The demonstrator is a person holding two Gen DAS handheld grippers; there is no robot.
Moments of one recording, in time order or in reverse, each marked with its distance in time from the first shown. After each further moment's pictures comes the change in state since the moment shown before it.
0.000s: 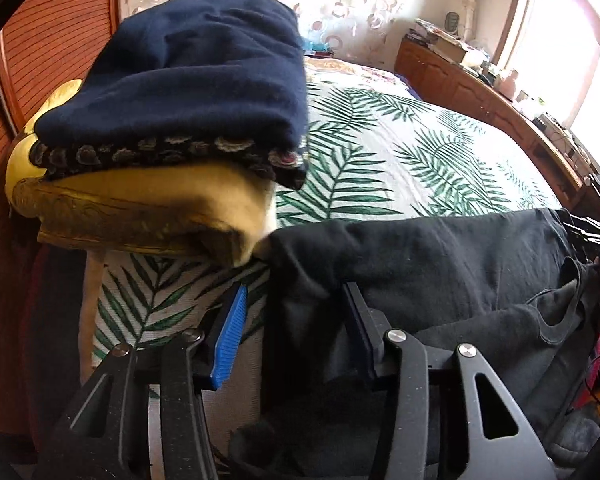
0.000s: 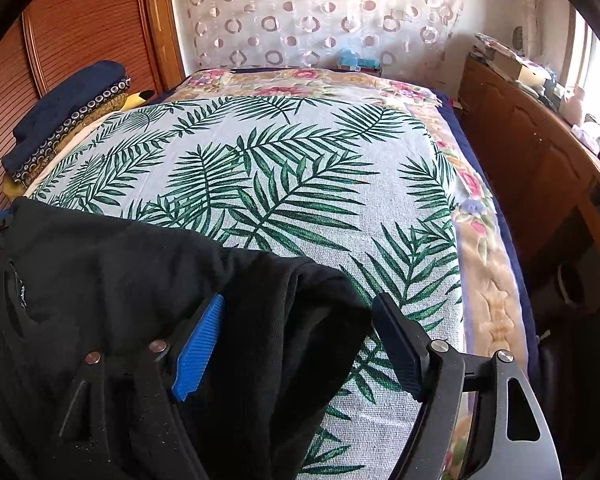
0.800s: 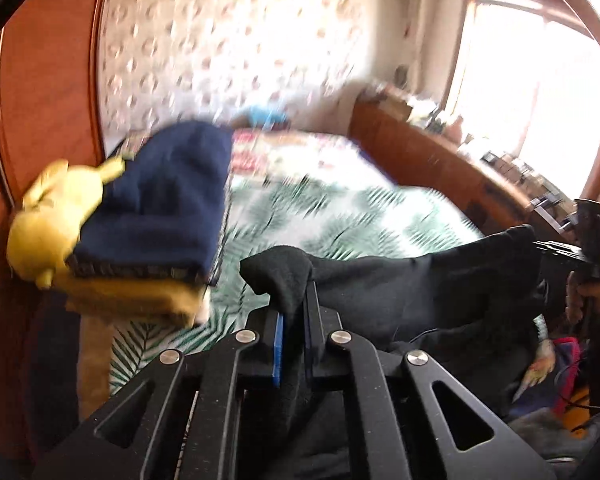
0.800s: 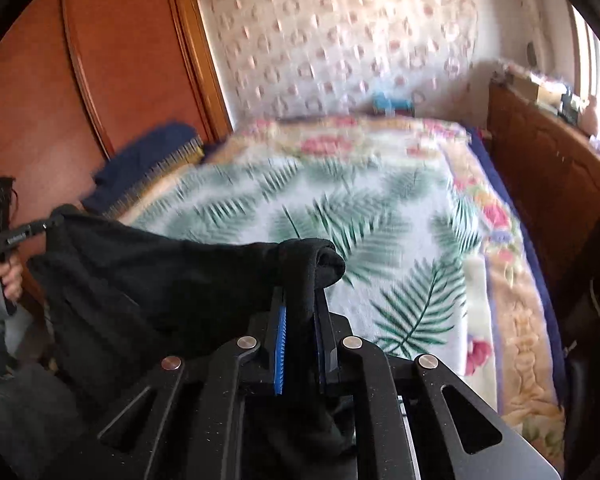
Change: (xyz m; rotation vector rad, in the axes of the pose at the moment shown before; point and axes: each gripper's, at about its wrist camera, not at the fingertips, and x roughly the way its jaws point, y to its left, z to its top) left arm -0.136 -0.061 0.014 0.079 -0.294 -0.128; right arm -0.123 0.014 -0.009 0.038 -0.206 0.180
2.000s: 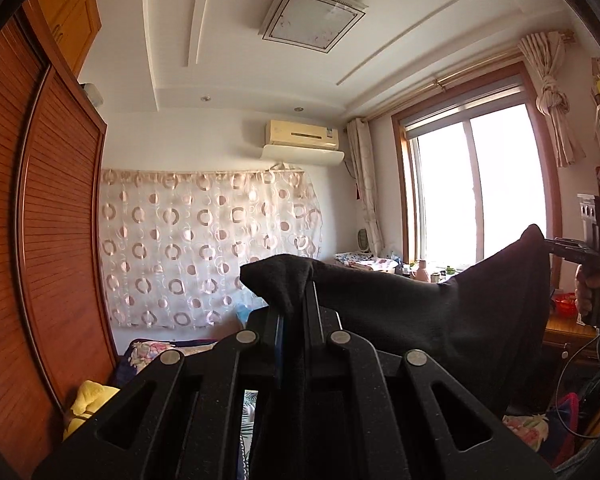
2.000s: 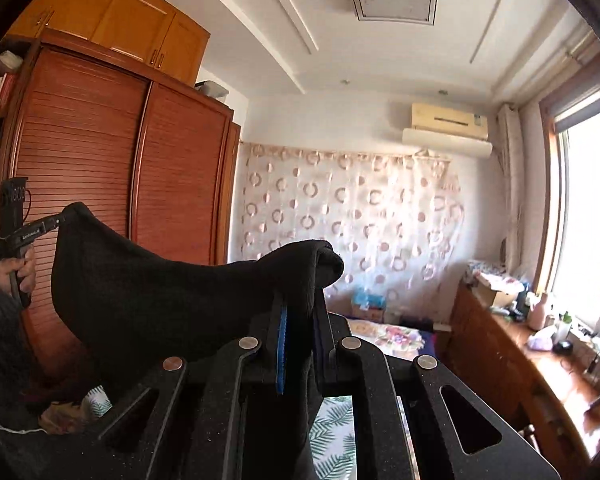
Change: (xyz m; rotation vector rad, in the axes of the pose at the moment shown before) left arm -0.237 -0.045 0.145 0.210 -0.615 -0.020; right arm -0.303 0.115 0.066 -0.287 -0.554 -0.132
